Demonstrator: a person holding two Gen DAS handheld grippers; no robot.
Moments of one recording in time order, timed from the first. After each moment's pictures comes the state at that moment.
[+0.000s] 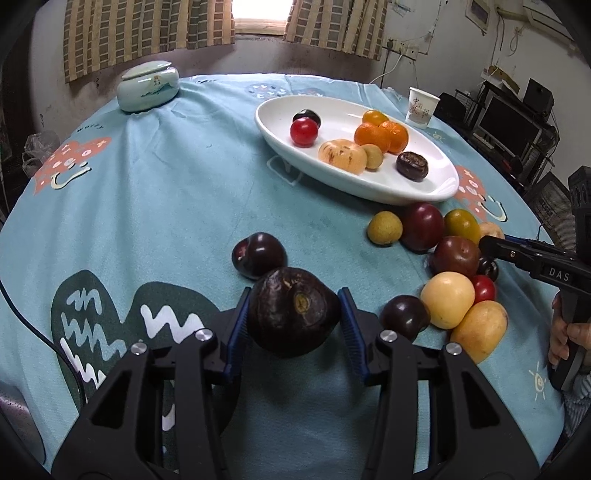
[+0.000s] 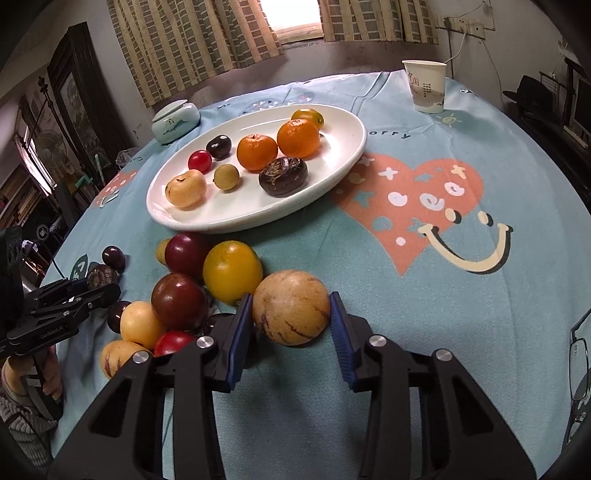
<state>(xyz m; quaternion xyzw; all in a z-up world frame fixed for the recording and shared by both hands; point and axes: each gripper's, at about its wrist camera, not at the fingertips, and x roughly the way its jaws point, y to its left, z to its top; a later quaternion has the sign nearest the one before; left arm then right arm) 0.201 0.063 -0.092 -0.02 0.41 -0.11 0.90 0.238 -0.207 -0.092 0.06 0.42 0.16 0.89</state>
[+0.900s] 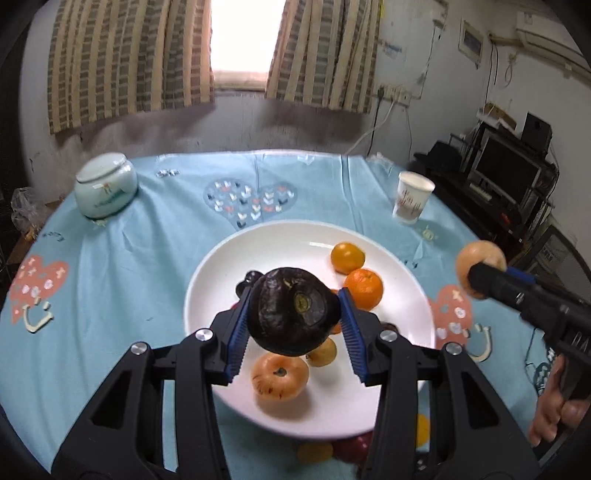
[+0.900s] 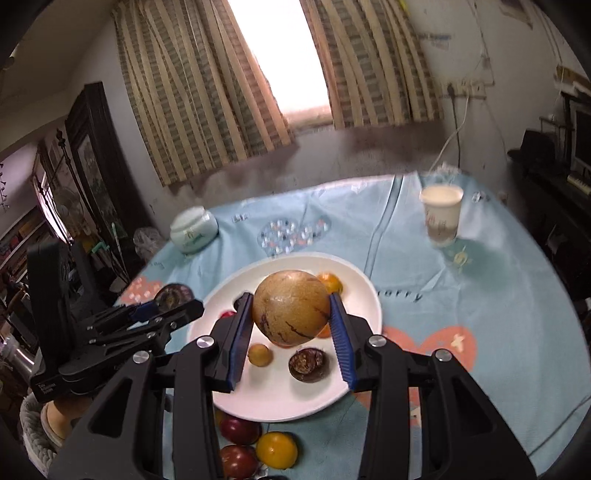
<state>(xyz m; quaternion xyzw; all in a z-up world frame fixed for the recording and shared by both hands) 0.338 -0.009 -0.012 -0.02 0.35 -0.11 0.93 0.324 -0.206 -0.001 0.10 0.32 0.18 0.92</state>
